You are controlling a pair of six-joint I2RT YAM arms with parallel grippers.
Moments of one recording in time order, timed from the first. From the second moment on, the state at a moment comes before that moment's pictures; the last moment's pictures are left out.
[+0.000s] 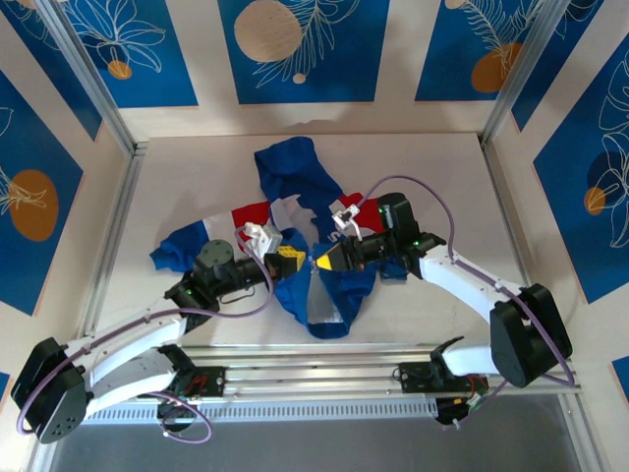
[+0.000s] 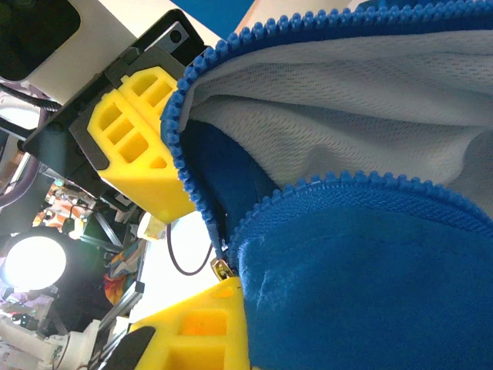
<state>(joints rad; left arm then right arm) -0.76 0.98 0.50 0.34 0.38 -0.25 0.48 1.32 0.78 -0.07 -1.17 0.36</state>
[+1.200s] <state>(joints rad) -0.76 0.99 0.50 0.31 0.31 -0.26 0.48 1.32 0.78 -0.07 -1.12 0.37</state>
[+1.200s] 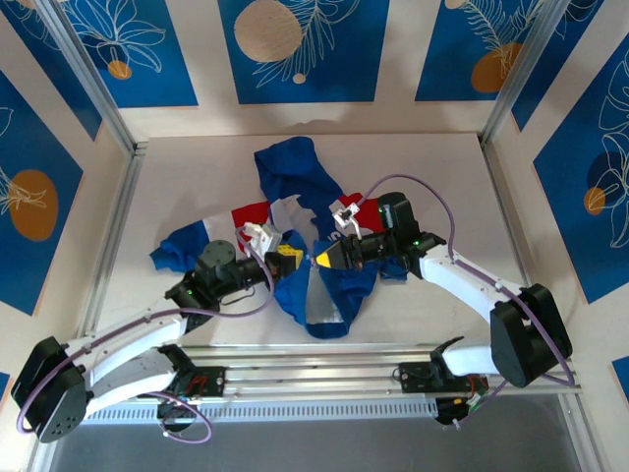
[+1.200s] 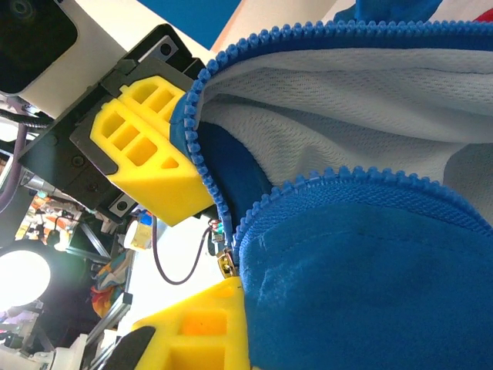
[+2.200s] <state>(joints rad) -0.77 1.02 0.50 0.30 0.32 -0.25 0.47 1.30 0.78 -0.08 -1.07 0.37</state>
